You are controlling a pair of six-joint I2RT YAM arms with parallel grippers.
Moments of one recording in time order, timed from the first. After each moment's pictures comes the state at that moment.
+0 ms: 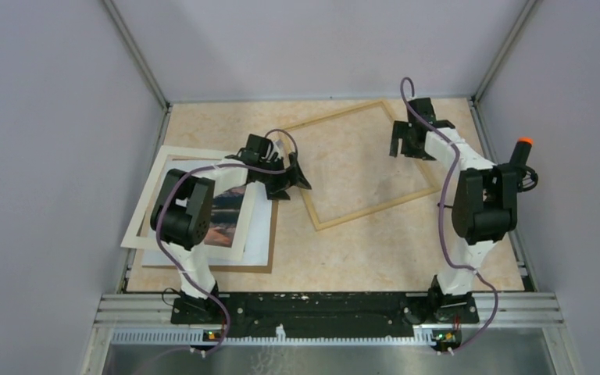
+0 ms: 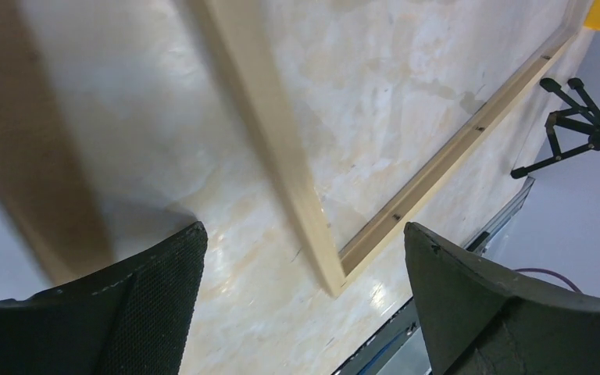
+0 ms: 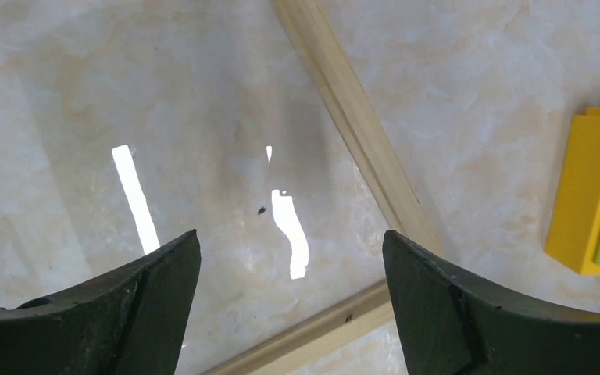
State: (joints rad) left arm -0.37 1.90 1.17 -0.21 0.56 -0.65; right arm 0.10 1.87 1.41 -0.54 0.21 0.24
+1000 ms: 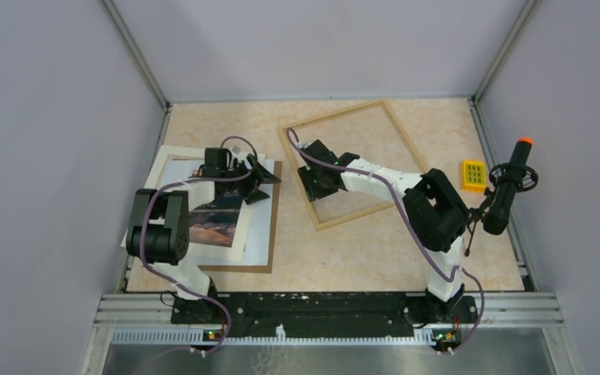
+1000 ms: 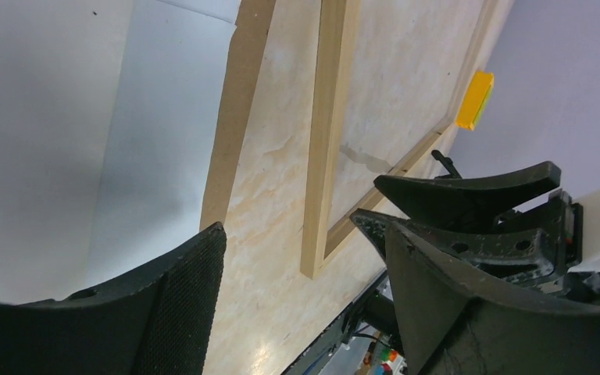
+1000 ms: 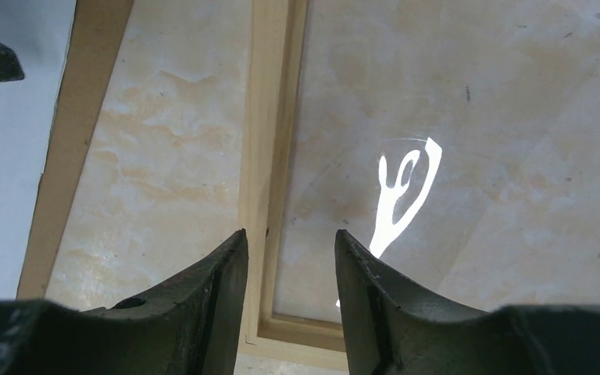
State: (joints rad) left arm -0.08 1.67 0.84 0.01 0.69 -0.84; right arm 0.78 1.95 1.45 -0.52 0.09 0.32
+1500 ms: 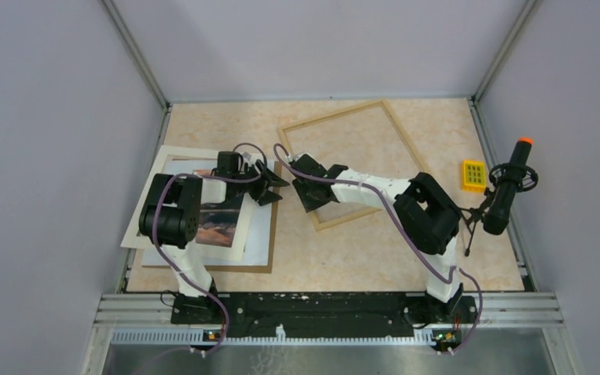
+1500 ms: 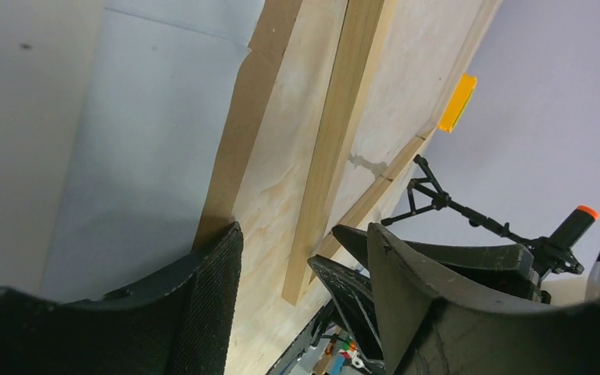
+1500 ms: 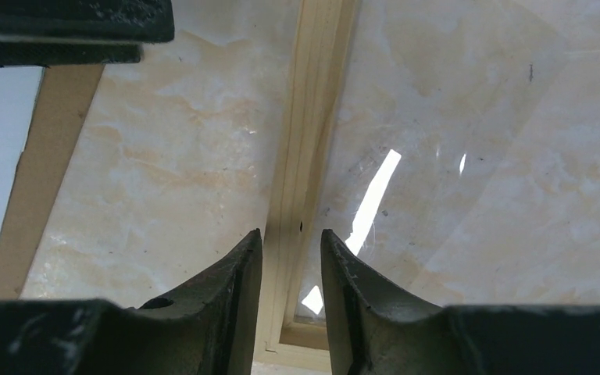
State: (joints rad) left arm -0.13 1.83 0.84 0.20 0.73 -1.01; right arm 0.88 1.98 1.41 -0.48 0.18 0.32
